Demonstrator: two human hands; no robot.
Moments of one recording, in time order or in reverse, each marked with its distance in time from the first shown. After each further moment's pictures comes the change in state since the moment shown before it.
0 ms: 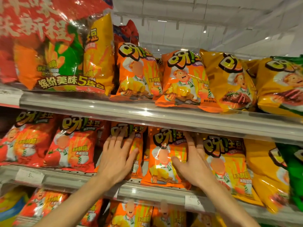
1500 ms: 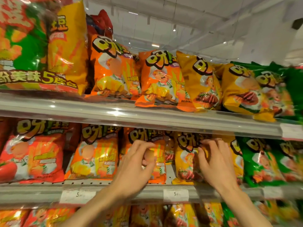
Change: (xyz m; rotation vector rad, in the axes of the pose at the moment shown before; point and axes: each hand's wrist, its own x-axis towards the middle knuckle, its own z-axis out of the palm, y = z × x) left_hand -0.002 0.103 -0.016 -0.867 -0.151 0.132; right_hand -0.042 0.058 -0.079 -0.443 0.476 0.044
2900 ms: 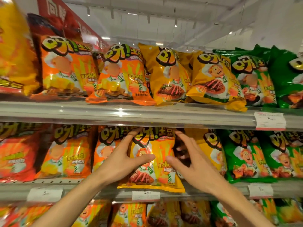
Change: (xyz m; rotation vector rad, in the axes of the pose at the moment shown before) left_hand 0.033 0.044 0.043 -0.127 -0.168 -0.312; right_hand 0.007 0.061 -0.017 0.660 -0.484 -0.183
